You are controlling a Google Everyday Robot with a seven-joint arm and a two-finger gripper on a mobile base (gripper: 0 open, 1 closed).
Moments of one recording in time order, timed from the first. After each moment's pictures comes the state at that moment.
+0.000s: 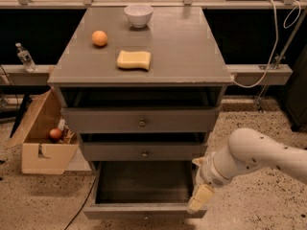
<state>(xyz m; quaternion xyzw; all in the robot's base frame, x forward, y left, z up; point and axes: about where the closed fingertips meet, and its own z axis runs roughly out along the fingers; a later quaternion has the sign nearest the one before) 0.434 -0.130 0.561 -0.58 0.78 0.19 0.17</state>
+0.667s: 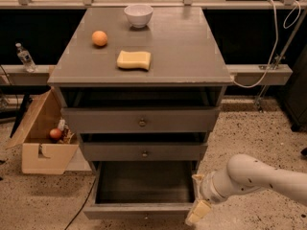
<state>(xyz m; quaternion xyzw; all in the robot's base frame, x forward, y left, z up) 0.428 -0.138 0.458 -0.56 0.78 0.22 0.19</state>
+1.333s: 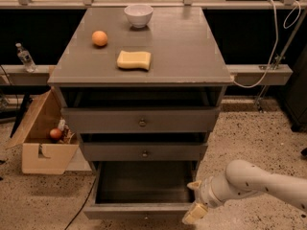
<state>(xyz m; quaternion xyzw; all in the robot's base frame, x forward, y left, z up) 0.426 -0.136 0.426 -0.55 0.78 0.24 0.19</state>
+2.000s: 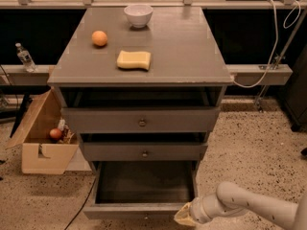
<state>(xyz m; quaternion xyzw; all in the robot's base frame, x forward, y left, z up) 0.412 -0.112 0.281 -0.54 0.74 0.33 0.21</state>
